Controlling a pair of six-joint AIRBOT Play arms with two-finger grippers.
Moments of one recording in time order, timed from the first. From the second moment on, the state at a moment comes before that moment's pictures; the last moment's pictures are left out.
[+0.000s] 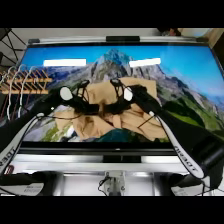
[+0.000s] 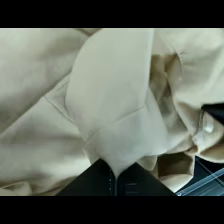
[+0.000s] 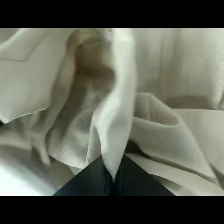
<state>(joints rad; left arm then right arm) -0.41 -1.50 1.20 1.09 -1.00 -1.54 0.56 -1.62 1.38 -1.26 1.02 1.63</state>
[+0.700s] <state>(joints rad) -0.37 -0.90 1.25 1.12 -1.07 -1.52 0.42 -1.07 1.55 -1.33 1.14 1.56</state>
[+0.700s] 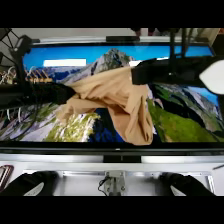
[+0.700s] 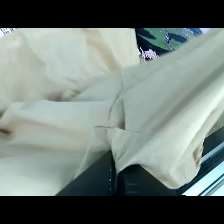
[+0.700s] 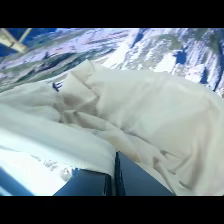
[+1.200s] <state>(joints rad) -0.37 -0.86 1.39 1.23 -1.11 -1.55 0.42 -0.96 1.59 -1.30 1.11 1.53</state>
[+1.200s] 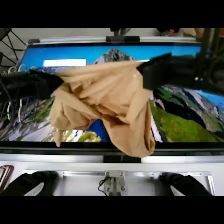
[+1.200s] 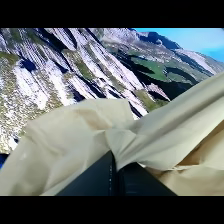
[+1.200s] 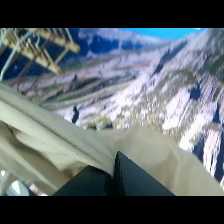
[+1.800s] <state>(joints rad) -0.37 -1.00 0.98 1.29 -0.98 -1.63 0.41 -1.50 1.59 -1.13 1.01 1.38</state>
